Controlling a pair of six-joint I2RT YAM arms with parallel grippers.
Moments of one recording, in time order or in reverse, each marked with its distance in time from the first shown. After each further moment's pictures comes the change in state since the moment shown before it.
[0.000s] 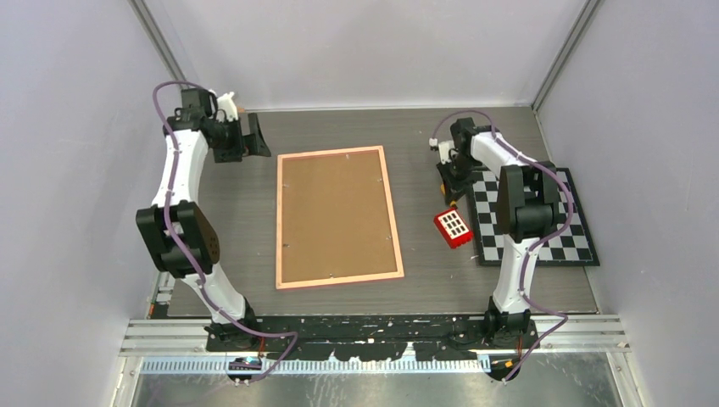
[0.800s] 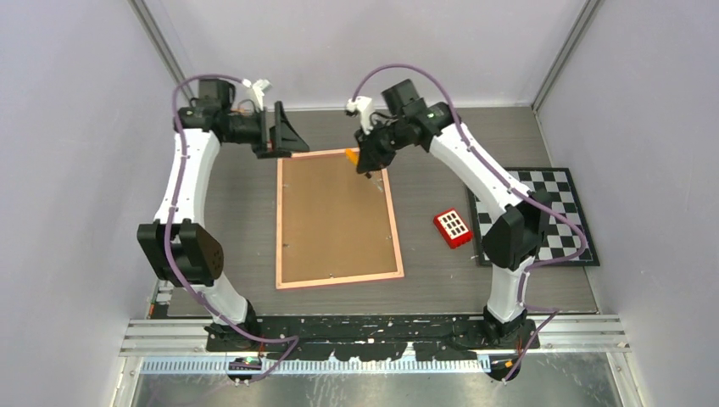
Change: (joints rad) left arm -0.112 -0.103 0.140 -0.169 0.508 -0.067; right arm 0.390 -0.159 0.424 0.005 -0.402 0.002
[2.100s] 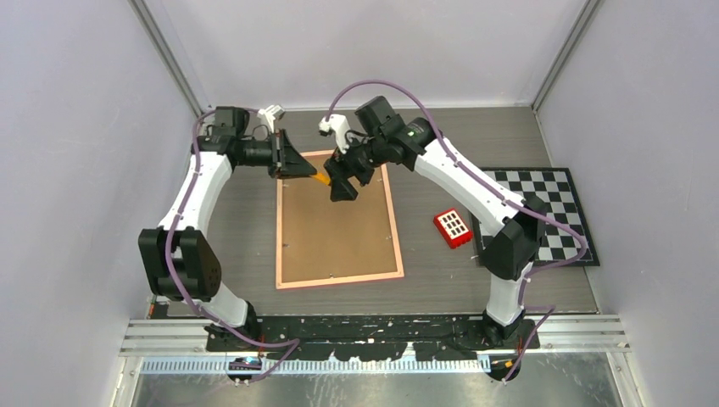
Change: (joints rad) left arm -0.094 -0.103 -0.413 0.293 0.195 -0.269; right arm 0.231 -0.042 -0.040 0.053 0.037 0.064
